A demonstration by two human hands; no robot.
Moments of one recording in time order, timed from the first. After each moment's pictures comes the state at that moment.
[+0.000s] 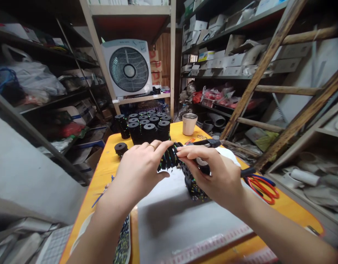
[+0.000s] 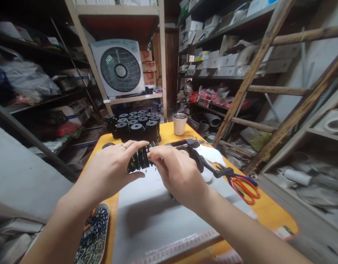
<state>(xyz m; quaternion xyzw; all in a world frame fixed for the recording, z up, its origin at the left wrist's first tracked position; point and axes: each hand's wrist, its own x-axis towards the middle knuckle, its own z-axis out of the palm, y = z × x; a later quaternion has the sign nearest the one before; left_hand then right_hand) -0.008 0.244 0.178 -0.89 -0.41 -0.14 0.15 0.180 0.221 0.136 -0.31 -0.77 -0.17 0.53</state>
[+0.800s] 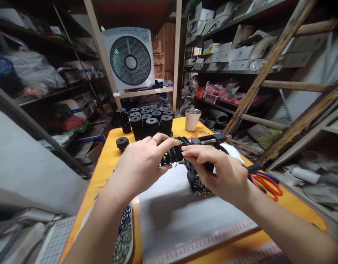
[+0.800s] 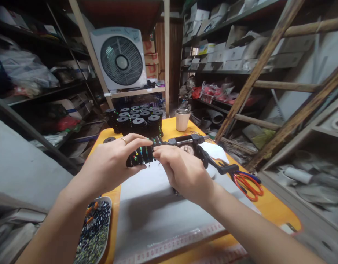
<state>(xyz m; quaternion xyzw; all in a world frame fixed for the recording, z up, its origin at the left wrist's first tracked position) -0.018 0.248 0.171 -0.90 -0.38 -0.17 0.13 0.186 0.224 0.123 -0.26 -0.81 -0.15 0.51</state>
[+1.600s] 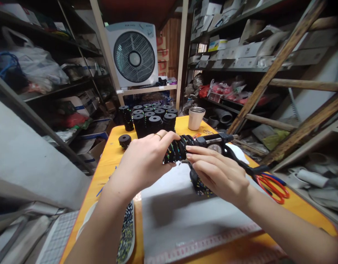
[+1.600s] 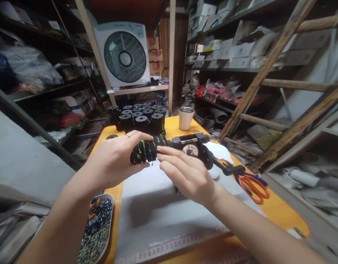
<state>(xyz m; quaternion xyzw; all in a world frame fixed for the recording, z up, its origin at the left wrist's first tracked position) -0.018 0.252 0.175 -0.90 -0.39 -0.19 0.09 0.194 0.229 0.109 -0.20 -0.85 -0.19 0.44</state>
